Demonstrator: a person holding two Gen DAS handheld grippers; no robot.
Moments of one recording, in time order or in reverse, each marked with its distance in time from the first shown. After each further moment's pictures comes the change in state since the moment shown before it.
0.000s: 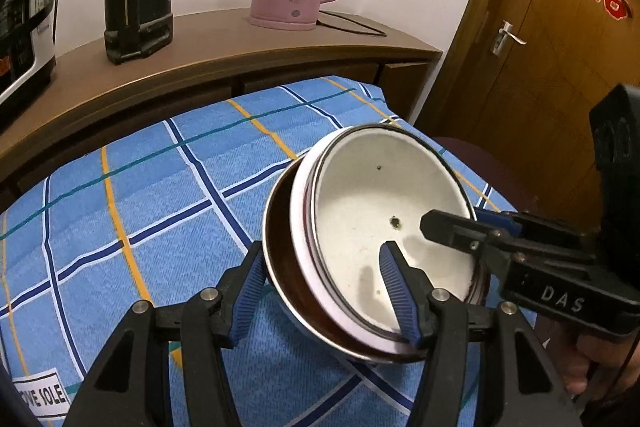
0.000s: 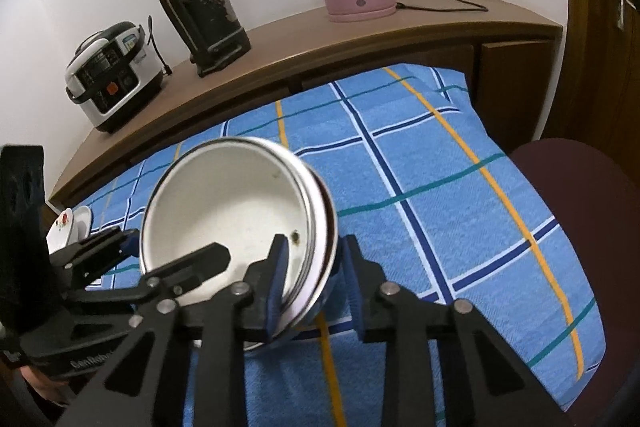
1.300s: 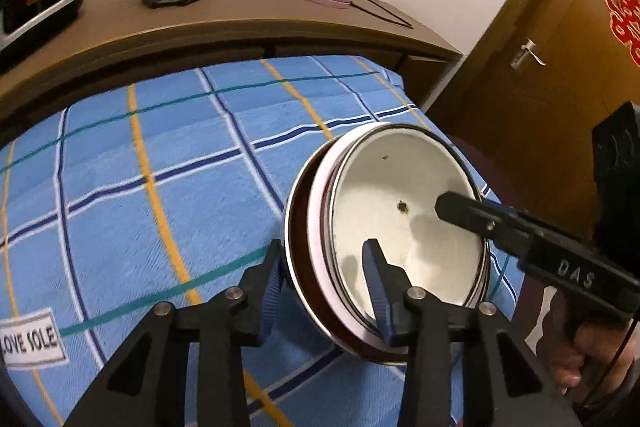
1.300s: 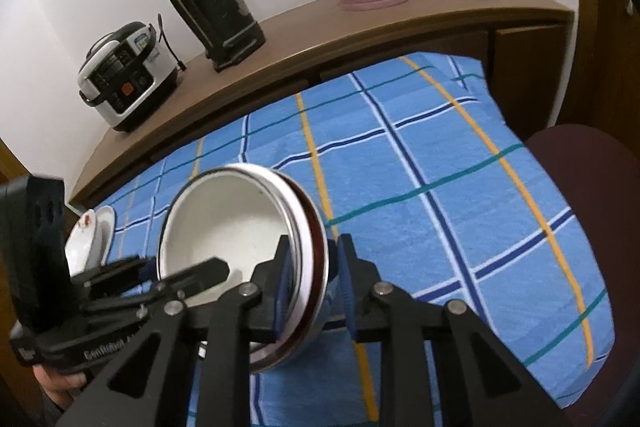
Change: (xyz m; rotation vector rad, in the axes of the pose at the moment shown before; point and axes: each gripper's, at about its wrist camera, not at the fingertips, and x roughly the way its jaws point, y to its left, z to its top) left arm -0.019 0.025 -0.015 -0.186 0.097 -0.027; right arm -0.002 0.014 0.009 0.017 0.062 0.069
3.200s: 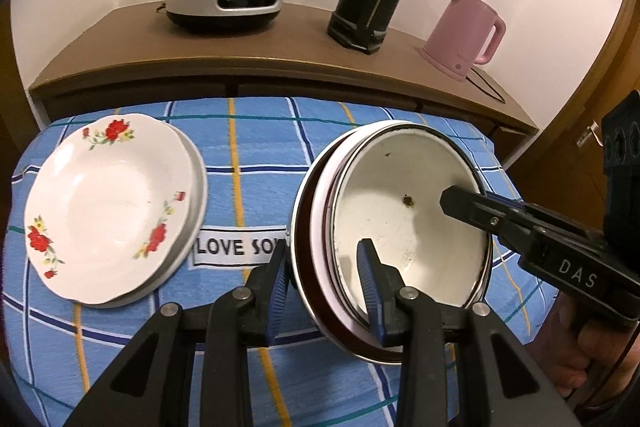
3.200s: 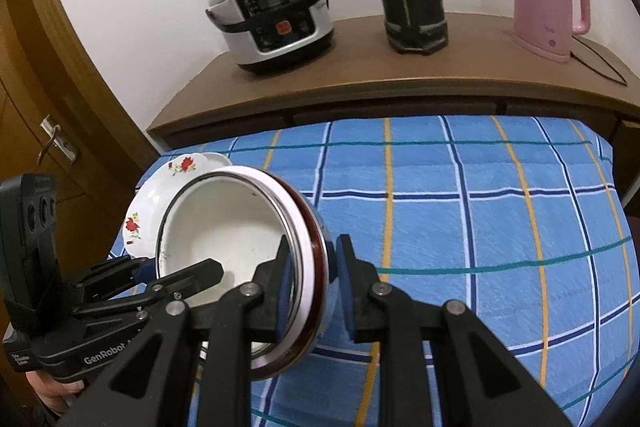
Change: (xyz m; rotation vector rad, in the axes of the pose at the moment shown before) left arm -0.147 0.098 -0.057 -0.233 -0.155 0.253; right arm 0.017 0.180 -0.007 -0.313 0.066 0.187
